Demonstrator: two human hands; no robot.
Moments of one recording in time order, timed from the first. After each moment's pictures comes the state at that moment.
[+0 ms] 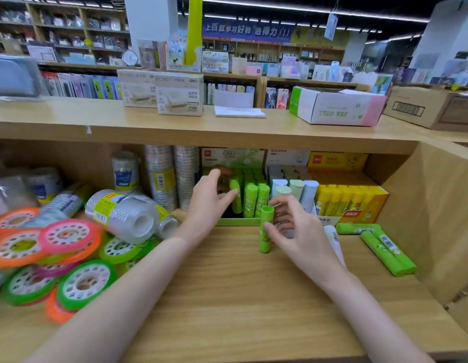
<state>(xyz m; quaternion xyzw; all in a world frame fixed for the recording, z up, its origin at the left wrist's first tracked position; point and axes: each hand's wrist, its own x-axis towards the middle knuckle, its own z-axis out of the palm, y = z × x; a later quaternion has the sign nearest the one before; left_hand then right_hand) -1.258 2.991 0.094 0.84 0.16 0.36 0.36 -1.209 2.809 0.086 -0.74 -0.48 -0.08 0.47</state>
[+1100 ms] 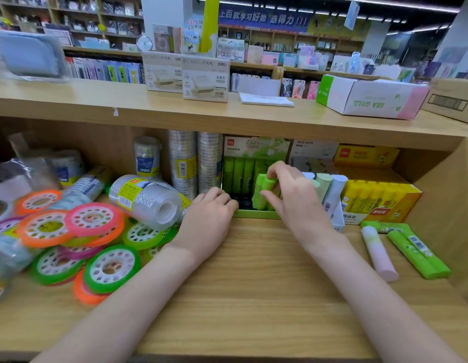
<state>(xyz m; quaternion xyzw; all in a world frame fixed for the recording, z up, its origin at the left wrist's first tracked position) -1.309 3.007 0.062 0.96 0.09 0.25 -0.09 -1.207 2.870 0.106 -0.77 -0.50 -0.26 0.29</state>
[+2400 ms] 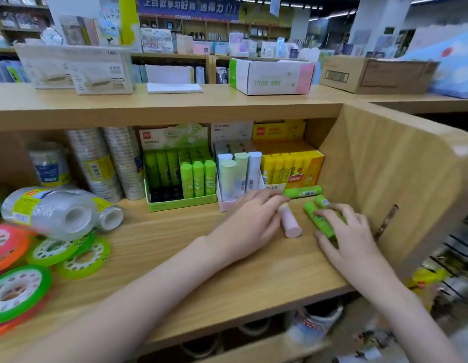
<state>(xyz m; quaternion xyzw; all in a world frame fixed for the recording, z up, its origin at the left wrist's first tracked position) -1.245 2.866 0.072 0.95 -0.16 0.20 0.16 -1.204 2.668 0.059 -0.94 -0.24 -0.14 0.18</state>
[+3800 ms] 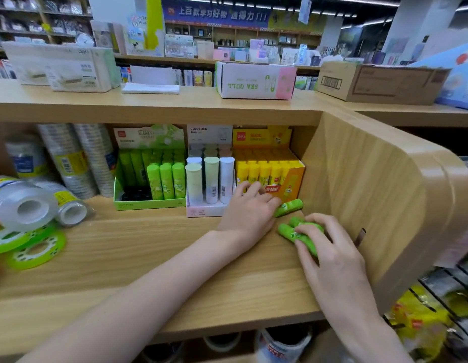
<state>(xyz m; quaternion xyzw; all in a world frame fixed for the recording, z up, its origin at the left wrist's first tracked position) -1.170 2.817 0.059 0.94 -0.07 0.32 -0.07 -1.188 2.644 0.055 -0.84 -0.35 -0.31 0.28</state>
